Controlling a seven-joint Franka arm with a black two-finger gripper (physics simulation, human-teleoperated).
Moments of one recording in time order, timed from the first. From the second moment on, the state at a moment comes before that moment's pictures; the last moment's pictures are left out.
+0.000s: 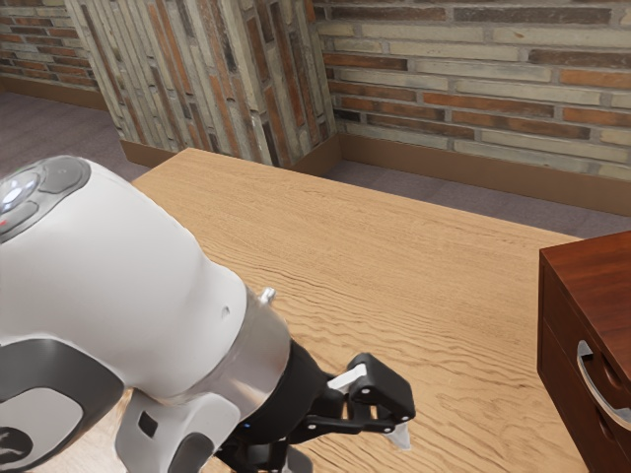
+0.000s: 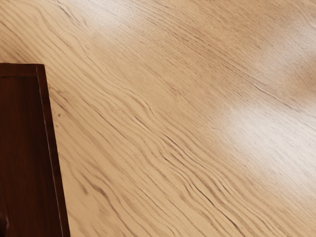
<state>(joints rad) -0.62 -0.54 -0.01 -2.22 0.06 2.11 1.81</state>
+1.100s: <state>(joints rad) -0.64 -0.22 0.05 -2.12 0.09 2.57 1.76</state>
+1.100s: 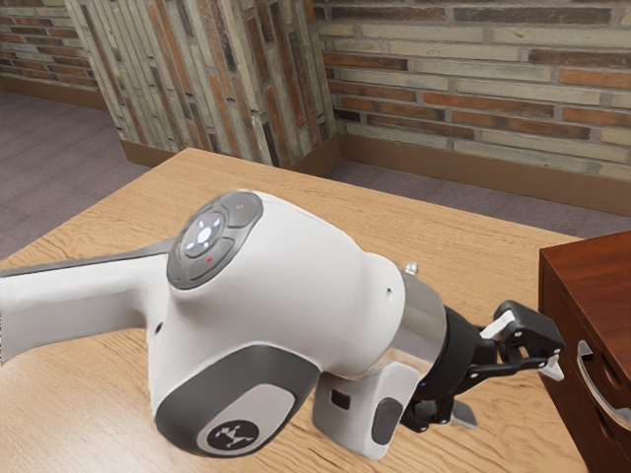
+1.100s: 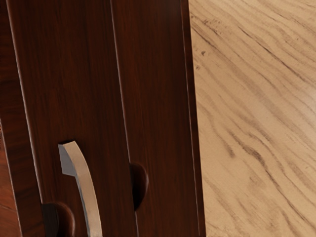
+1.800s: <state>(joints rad) -0.64 -0.14 0.09 -2.13 0.09 2.63 1.52</state>
